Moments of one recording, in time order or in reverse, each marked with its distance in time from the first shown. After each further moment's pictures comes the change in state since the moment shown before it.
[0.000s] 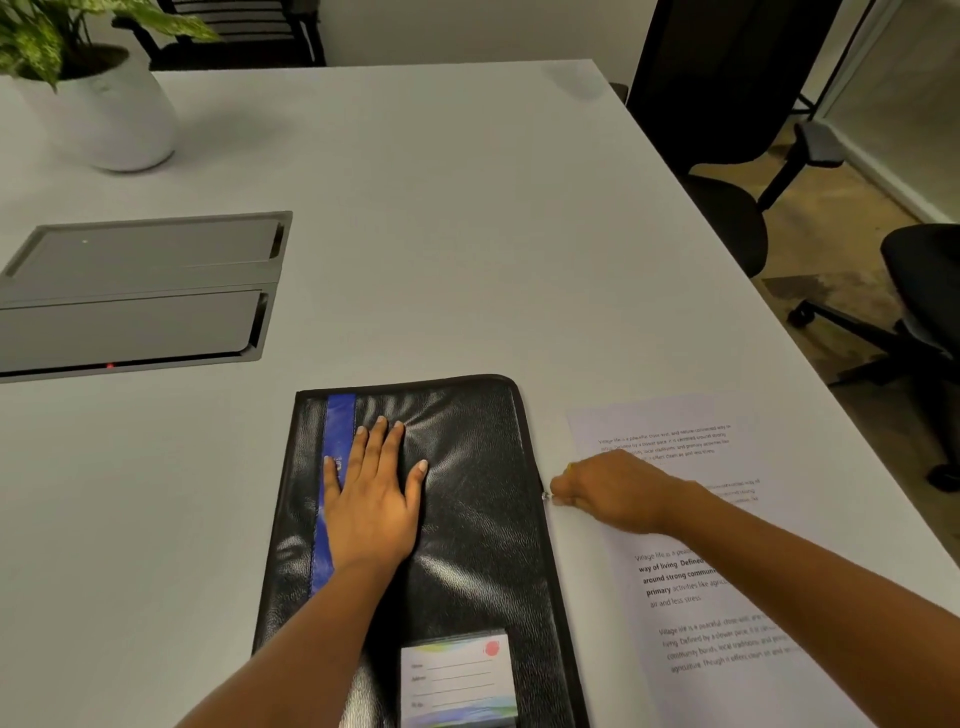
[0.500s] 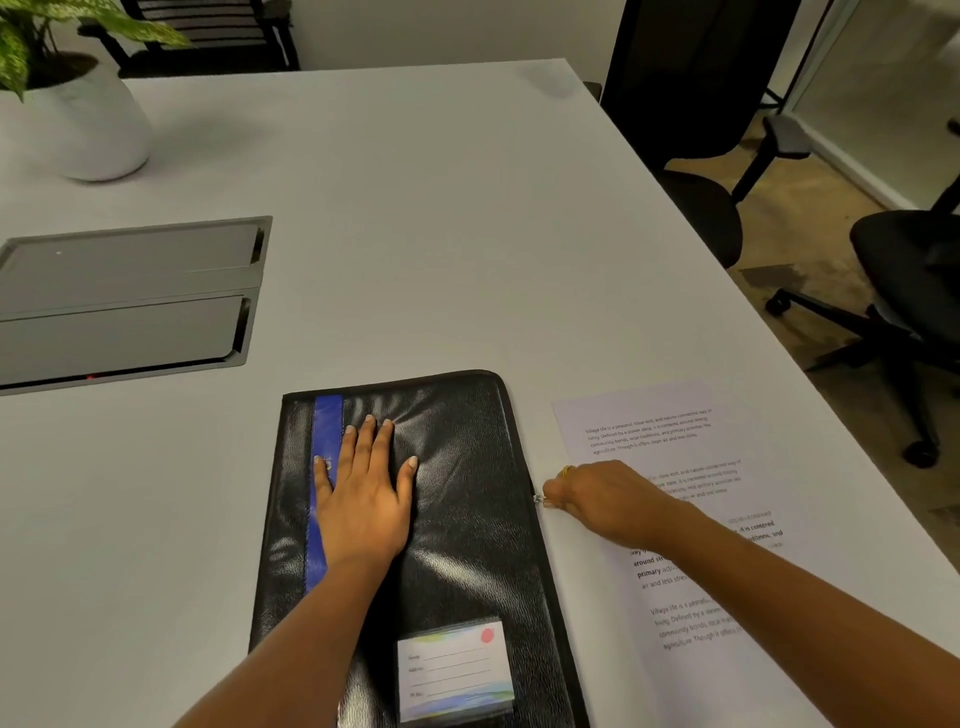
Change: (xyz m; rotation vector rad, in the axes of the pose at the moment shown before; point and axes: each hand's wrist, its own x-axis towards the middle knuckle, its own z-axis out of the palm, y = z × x) left_hand 0.000 0.003 -0.002 0.002 -0.007 0.010; right_hand -0.018 -0.014 0.021 0.079 0.087 0.105
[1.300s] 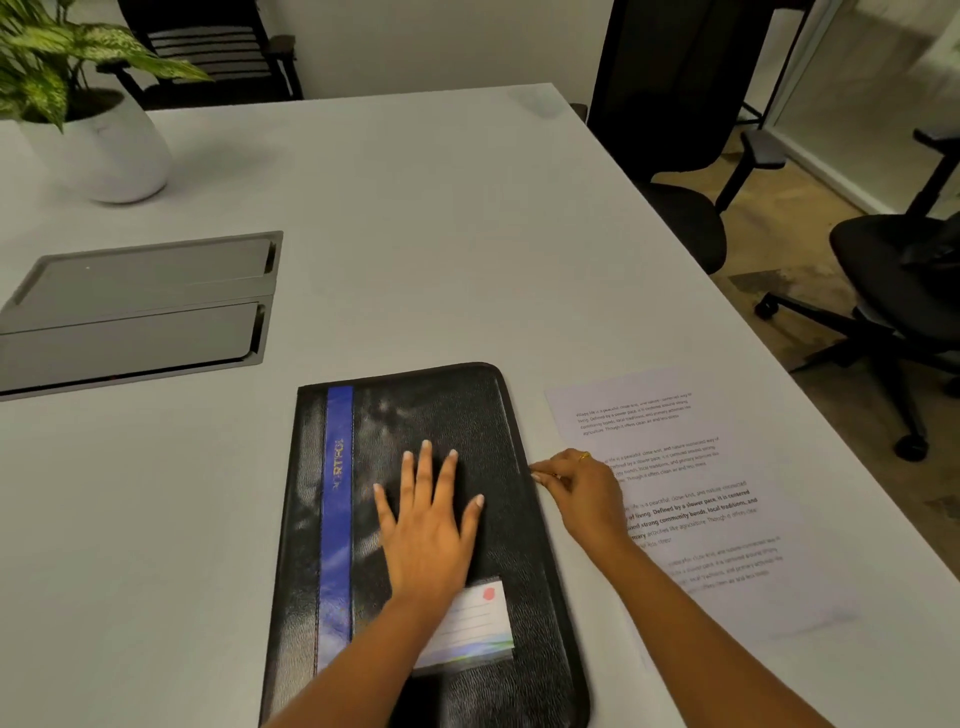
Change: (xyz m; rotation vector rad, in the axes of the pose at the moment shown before) left_hand -0.071 0.042 -0.002 0.000 -0.069 0.103; right_hand -0.010 -0.056 0.029 0.588 0.571 0.544
